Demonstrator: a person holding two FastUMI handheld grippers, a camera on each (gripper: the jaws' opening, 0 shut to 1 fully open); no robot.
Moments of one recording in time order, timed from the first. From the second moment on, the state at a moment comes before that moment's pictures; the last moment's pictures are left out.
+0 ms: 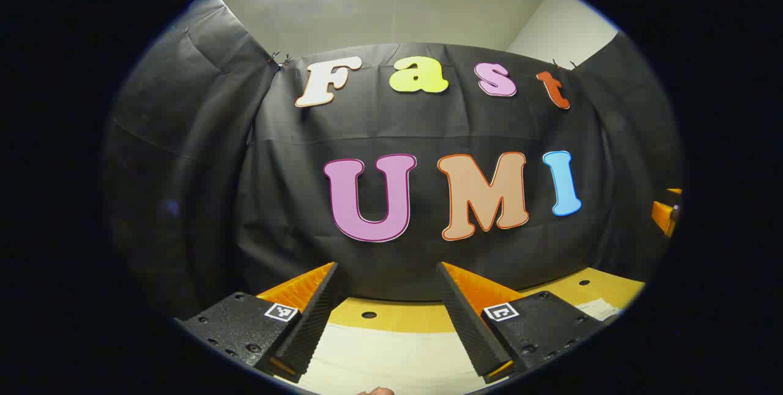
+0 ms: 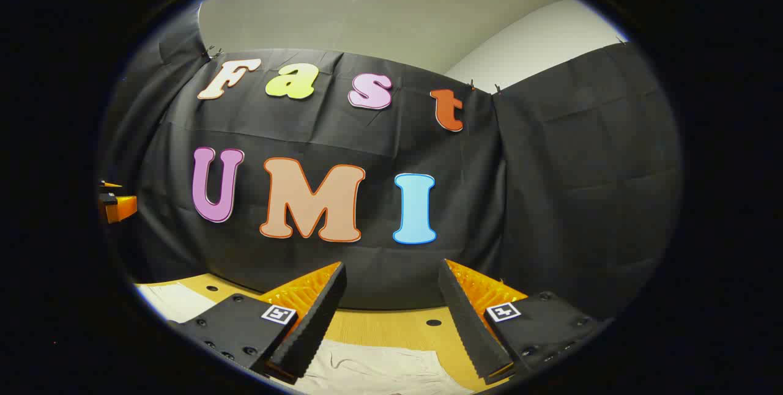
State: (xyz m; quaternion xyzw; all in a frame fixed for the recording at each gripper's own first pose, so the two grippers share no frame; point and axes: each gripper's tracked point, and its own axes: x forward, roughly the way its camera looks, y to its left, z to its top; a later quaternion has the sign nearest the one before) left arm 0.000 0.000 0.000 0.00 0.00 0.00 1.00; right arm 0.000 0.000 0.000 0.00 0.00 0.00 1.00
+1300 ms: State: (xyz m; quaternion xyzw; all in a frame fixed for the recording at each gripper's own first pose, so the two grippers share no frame) left arm 0.009 0.004 -0.022 0.00 0.02 0.00 1.00; right arm -0.002 0.006 -0.035 -0.12 0.01 0.05 0.99
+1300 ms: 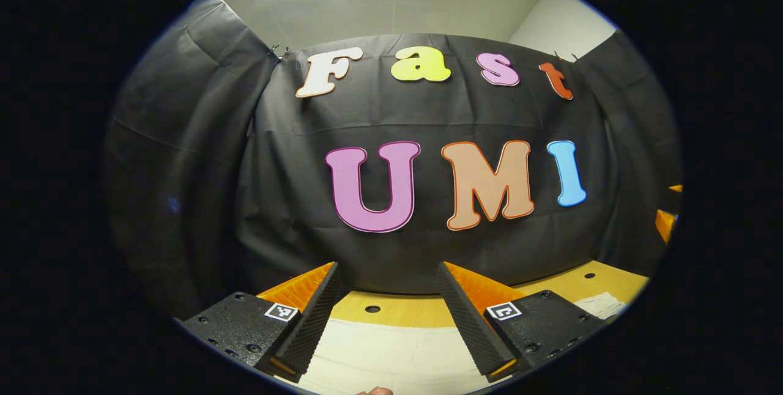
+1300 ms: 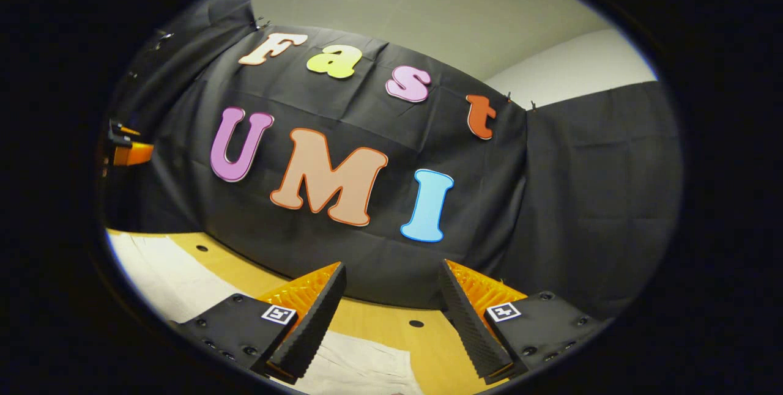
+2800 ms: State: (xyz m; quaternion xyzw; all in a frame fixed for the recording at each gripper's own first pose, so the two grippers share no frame) left arm -0.001 -0.005 -0.047 0.02 0.05 0.03 1.00; right arm -0.146 -0.067 -0.323 -0.49 0.25 0.32 0.77
